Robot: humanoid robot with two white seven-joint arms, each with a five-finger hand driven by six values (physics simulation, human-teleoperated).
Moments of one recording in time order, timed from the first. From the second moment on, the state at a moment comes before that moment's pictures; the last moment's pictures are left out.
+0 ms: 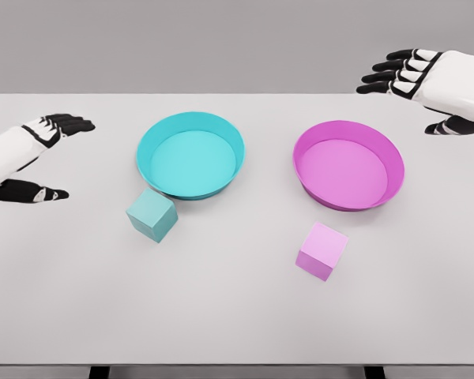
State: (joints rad) left arm -0.10 0.90 -0.11 -1.64 -0.14 -0.61 -0.26; right arm -0.53 -0.97 0.20 -1.75 0.25 -0.61 0.61
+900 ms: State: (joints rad) left arm -0.26 0.91 -0.11 -1.76 -0.11 -0.61 -0.61; right arm -0.86 -1.18 0.79 -1.76 0.23 -0.61 0.61
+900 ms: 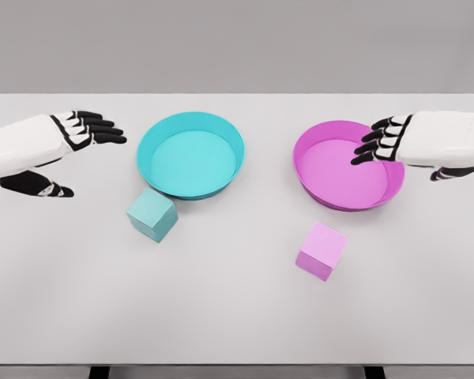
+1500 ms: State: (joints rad) left arm -0.31 0.86 -0.24 -1.75 -0.21 -0.61 -0.61; right arm -0.92 -1.04 1.07 -1.76 0.22 -0.61 0.61
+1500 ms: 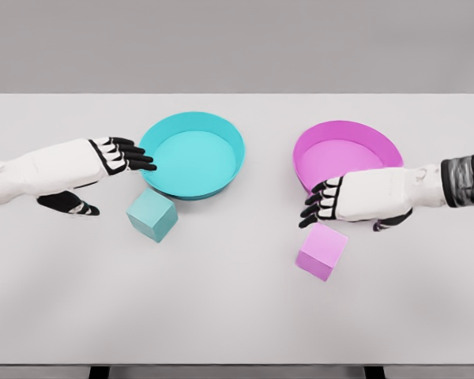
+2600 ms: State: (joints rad) left arm -0.57 0.91 -0.66 -1.69 -0.14 -0.61 -0.61; right arm -0.94 -0.99 1.17 -1.76 0.22 -0.61 0.61
